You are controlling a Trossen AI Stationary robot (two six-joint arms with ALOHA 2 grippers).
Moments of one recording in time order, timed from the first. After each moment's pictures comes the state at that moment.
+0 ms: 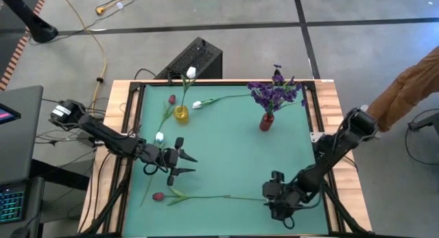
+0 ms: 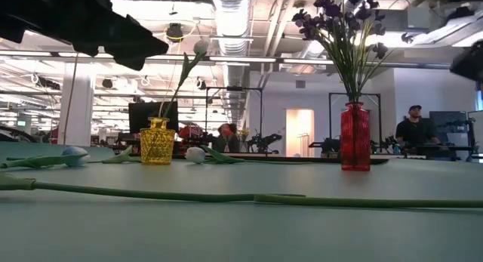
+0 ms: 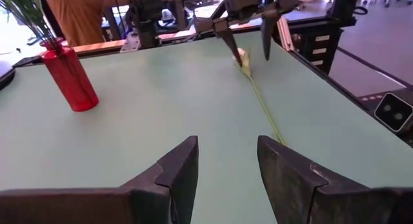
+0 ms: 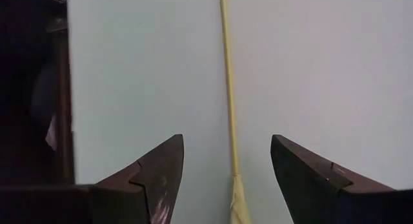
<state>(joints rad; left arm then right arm) -0.38 1.18 0.35 0.59 -0.24 0.01 0.79 1.59 0.91 -0.40 0.28 0.92</state>
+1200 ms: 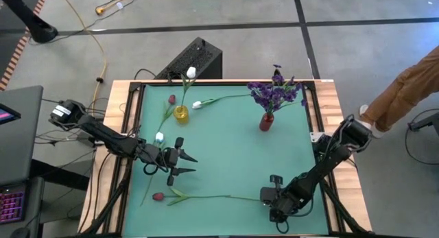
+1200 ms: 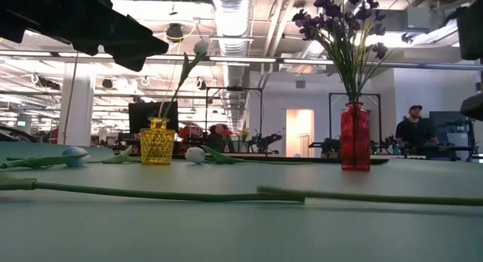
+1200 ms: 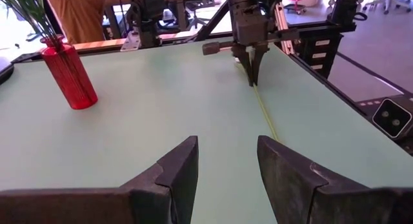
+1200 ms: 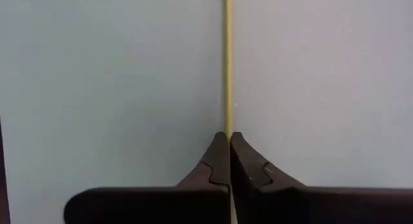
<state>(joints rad) -0.38 1.18 0.35 0.59 -0.24 -0.01 0.83 1.75 0.92 -0.40 0.19 0.94</state>
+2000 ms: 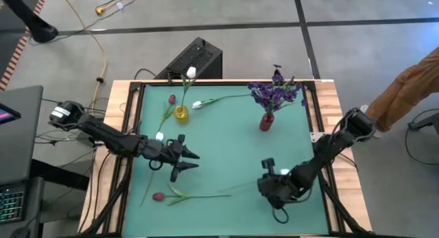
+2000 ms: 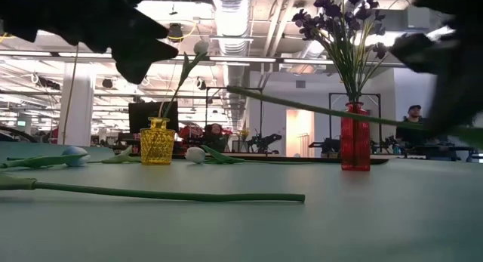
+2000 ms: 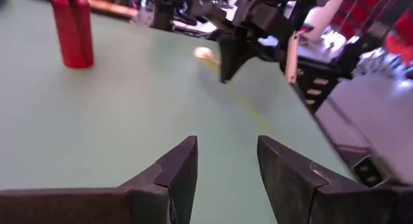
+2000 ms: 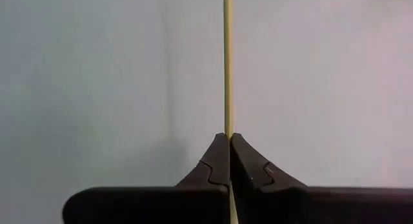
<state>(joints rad) -0.30 1.18 0.39 0.55 -0.17 -0.33 0.70 1.60 0.91 -0.51 0.50 0.29</state>
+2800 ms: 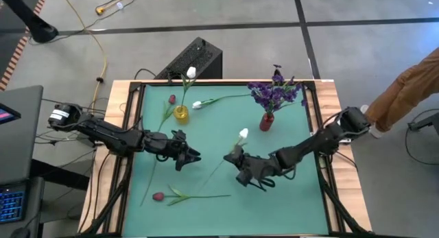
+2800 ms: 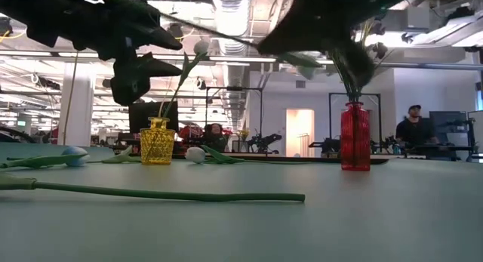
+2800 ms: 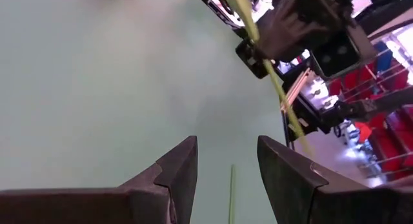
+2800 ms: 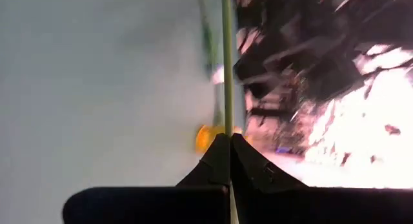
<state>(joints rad) -0.18 1.18 0.41 0.46 -0.06 -0.82 0.42 1.64 0.92 0.27 0.67 -1.19</state>
